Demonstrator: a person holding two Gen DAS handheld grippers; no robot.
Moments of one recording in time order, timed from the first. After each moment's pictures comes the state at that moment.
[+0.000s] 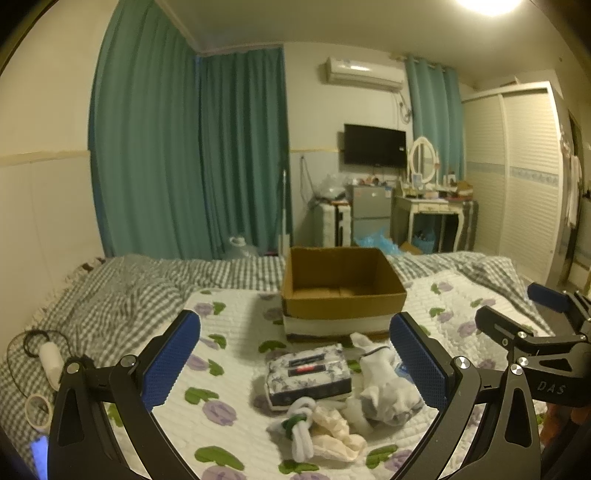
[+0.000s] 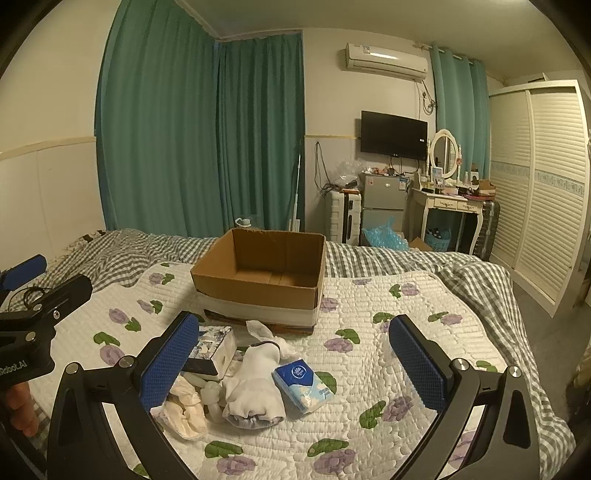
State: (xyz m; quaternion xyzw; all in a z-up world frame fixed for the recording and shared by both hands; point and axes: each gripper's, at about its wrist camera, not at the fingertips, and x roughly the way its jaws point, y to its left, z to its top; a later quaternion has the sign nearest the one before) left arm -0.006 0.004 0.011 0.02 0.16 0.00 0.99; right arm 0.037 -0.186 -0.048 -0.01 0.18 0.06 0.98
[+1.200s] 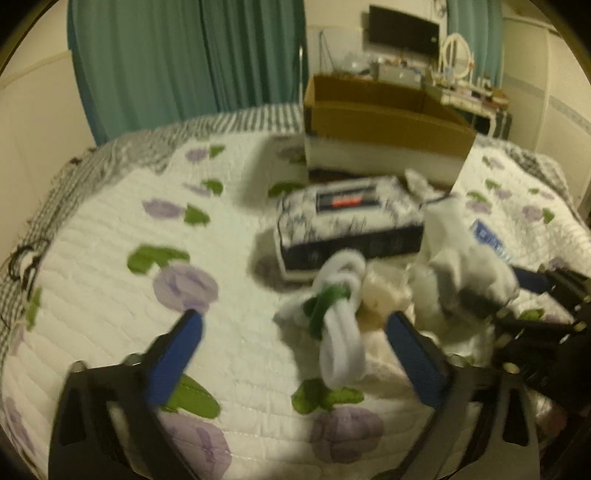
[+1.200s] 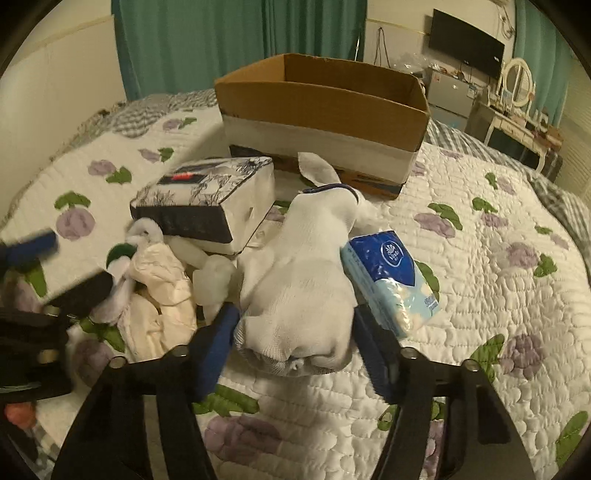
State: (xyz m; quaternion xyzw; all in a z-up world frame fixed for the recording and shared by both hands) left arm 0.055 0.016 -0.125 0.01 0.40 0.04 0.91; right arm 0.126 -0.136 -0.193 -0.07 0.41 0.14 0.90
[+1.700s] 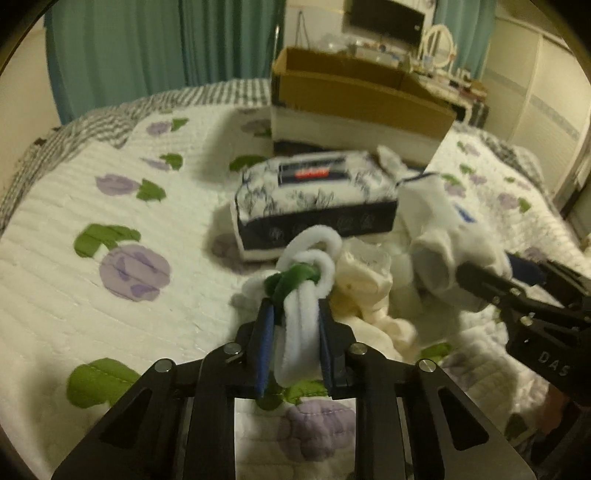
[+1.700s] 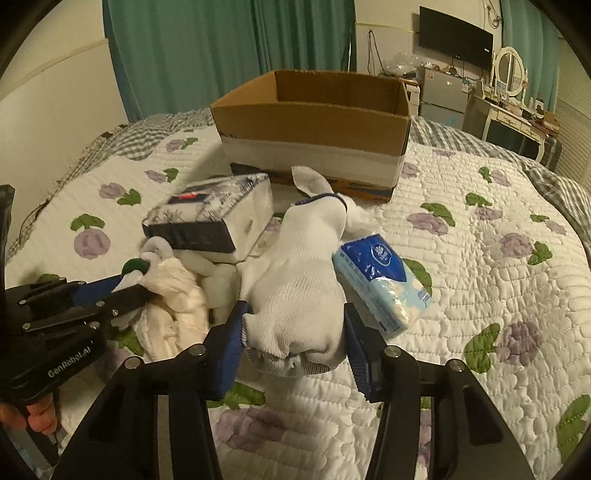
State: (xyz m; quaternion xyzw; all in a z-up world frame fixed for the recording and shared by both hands) left arm 0.064 0.017 -0.135 -0.02 0.44 -0.03 0.90; right arm 0.114 -0.145 -0.178 -0.04 0.40 0.15 0.90
